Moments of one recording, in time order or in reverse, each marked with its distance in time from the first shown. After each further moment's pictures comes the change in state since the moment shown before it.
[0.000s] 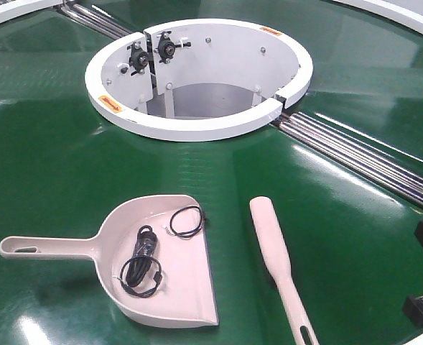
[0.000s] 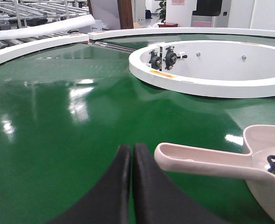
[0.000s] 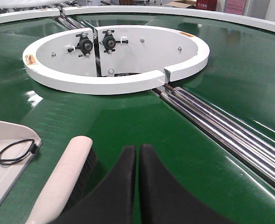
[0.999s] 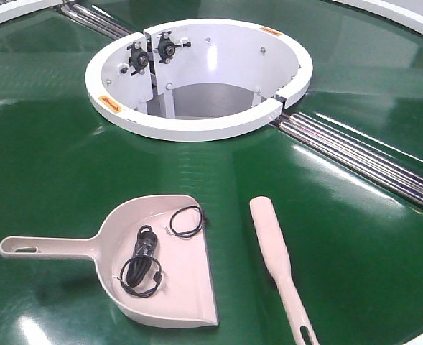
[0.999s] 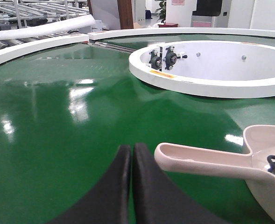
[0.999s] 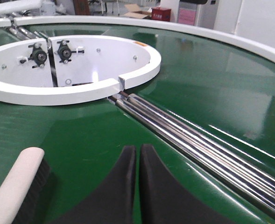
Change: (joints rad) left arm 0.000 0.000 0.000 0.000 0.000 0.000; right arm -0.176 -0.123 0.011 -0.031 0.066 0.000
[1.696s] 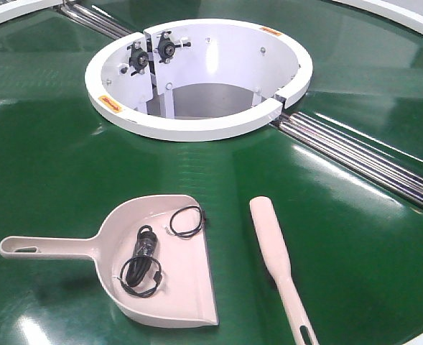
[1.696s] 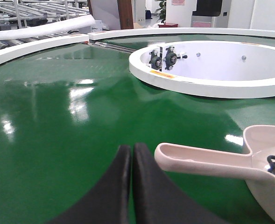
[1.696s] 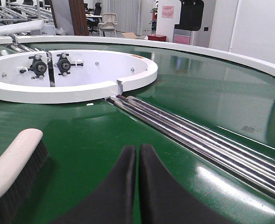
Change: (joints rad) left arm 0.000 0.000 0.000 0.000 0.000 0.000; right arm -0.005 -0.355 0.271 -0.003 -0.026 0.001
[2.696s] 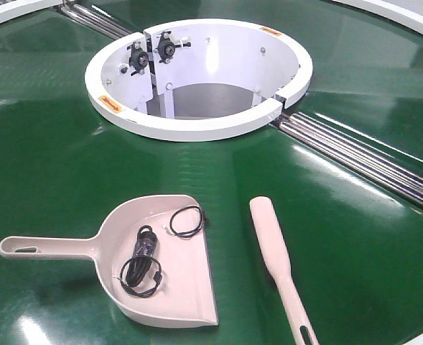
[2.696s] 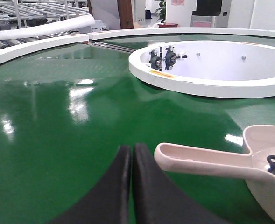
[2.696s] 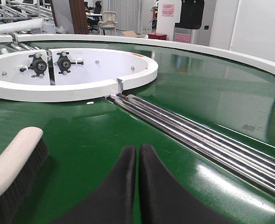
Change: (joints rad) left arm 0.000 0.000 0.000 0.000 0.000 0.000; right arm 0.000 0.000 0.000 0.000 0.005 0.000
